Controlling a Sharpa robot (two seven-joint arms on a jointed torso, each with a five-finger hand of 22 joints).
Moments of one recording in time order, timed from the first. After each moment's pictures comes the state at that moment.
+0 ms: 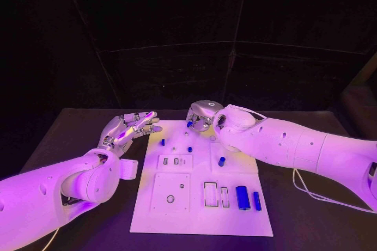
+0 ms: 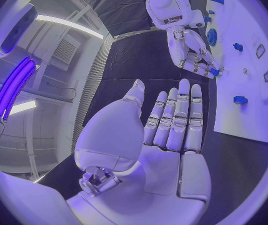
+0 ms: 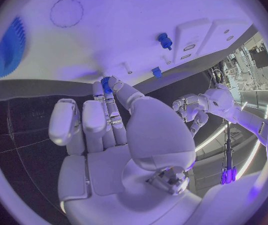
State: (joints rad) left arm 1.17 -0.90 -0.05 1.63 0.02 -0.42 0.58; left_hand 1.29 0.05 -0.03 0.09 0.05 0.93 0.22 0.12 0.07 0.99 0.18 0.14 0.07 1.10 0.13 0.18 0.16 0.17 0.84 0.25 0.27 0.10; right arm 1.29 -0.44 -0.03 1.11 -1.59 -0.29 -0.14; right_hand 1.25 0.03 0.39 -0.21 0.10 1.11 0.15 0.07 0.07 1.23 0.08 0.07 0.07 1.47 -0.01 1.21 0.93 0.10 1.30 0.11 1.41 1.19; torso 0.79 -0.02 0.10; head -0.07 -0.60
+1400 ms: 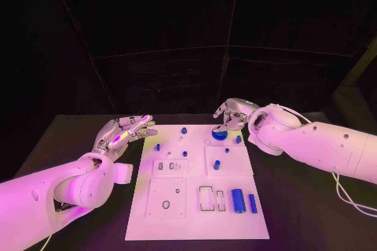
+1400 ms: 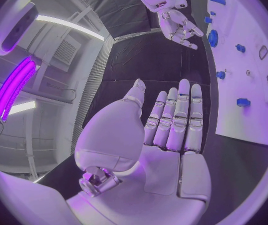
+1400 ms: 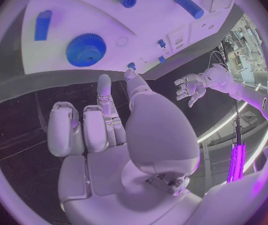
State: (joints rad) left arm 1.18 -0.91 -0.05 1.64 0.02 -0.41 0.58; left_hand 1.29 0.05 -0.03 0.08 0.05 0.94 0.22 0.12 0.07 1.00 0.17 0.14 0.07 1.10 0.13 0.17 0.17 0.17 0.85 0.25 0.27 0.09; right arm 1.29 -0.78 0.02 1.39 -1.44 -0.30 -0.21; right_hand 1.35 -0.12 -0.01 0.13 0.24 0.91 0.15 0.09 0.07 1.26 0.05 0.57 0.49 1.47 -0.02 1.37 1.14 0.07 1.38 0.09 1.46 1.30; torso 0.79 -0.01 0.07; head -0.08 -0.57
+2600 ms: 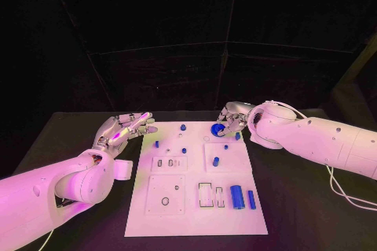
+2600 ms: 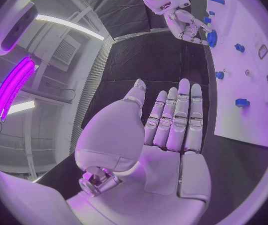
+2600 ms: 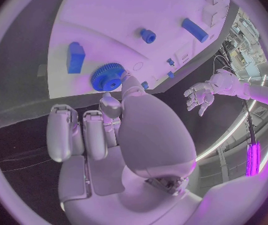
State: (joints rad) left arm 1.18 -0.90 -0.05 1.62 0.02 -0.40 0.57; left_hand 1.30 0.06 -0.03 0.07 0.05 0.95 0.22 0.12 0.07 1.01 0.17 0.14 0.07 1.11 0.13 0.17 0.17 0.17 0.85 0.24 0.27 0.09; right arm 1.29 -0.75 0.02 1.30 -1.42 -0.13 -0.24; right_hand 1.46 -0.10 -0.06 0.22 0.25 0.89 0.16 0.12 0.08 1.33 0.06 1.07 1.05 1.47 -0.02 1.48 1.31 0.05 1.41 0.10 1.48 1.31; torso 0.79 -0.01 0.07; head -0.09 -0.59
